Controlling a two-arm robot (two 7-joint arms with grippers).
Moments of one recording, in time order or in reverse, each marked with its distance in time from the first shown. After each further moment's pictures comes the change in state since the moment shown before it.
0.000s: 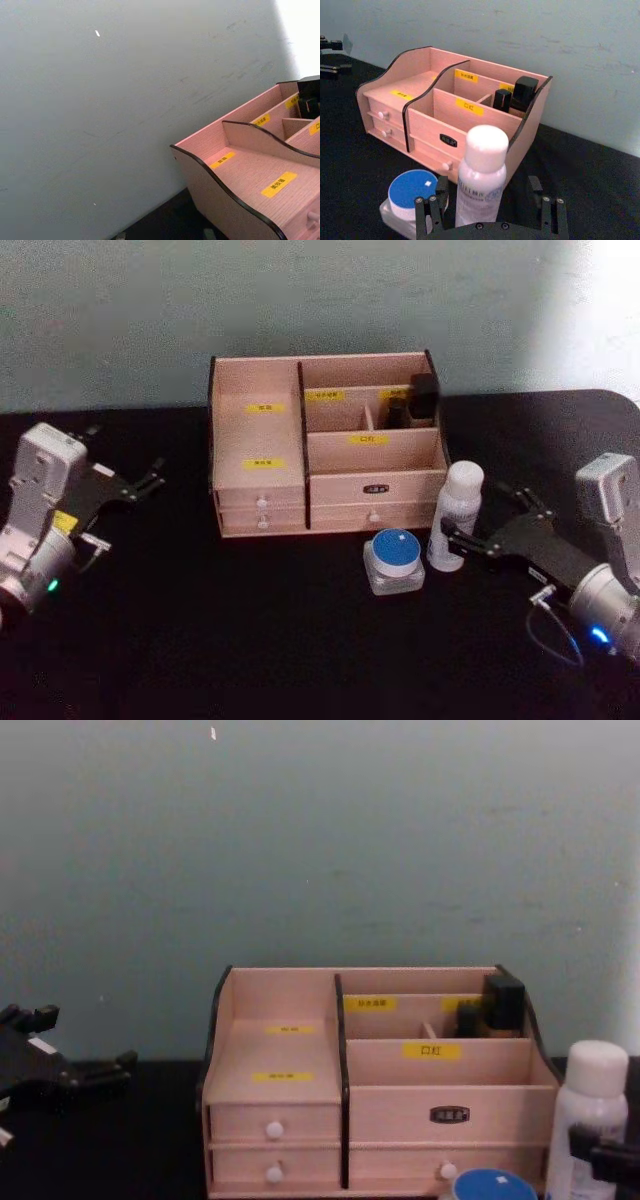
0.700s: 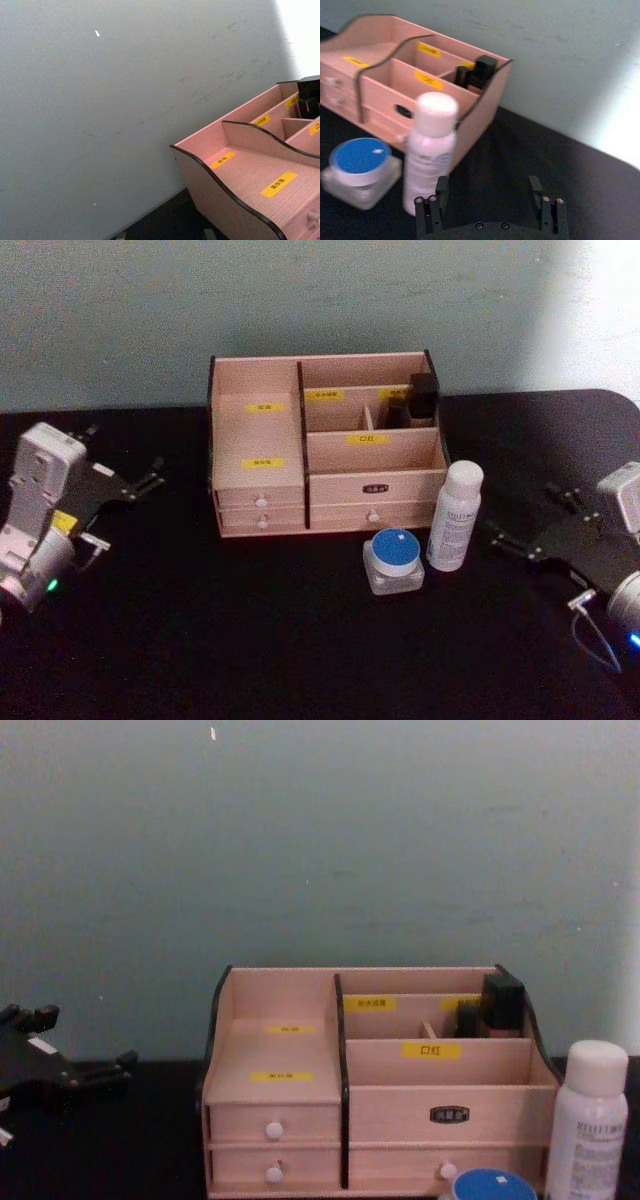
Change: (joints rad) left arm 0.000 0.000 0.000 0.000 0.000 0.000 0.000; right arm -0.037 0.099 -0.005 -0.028 -0.060 0.005 -0.153
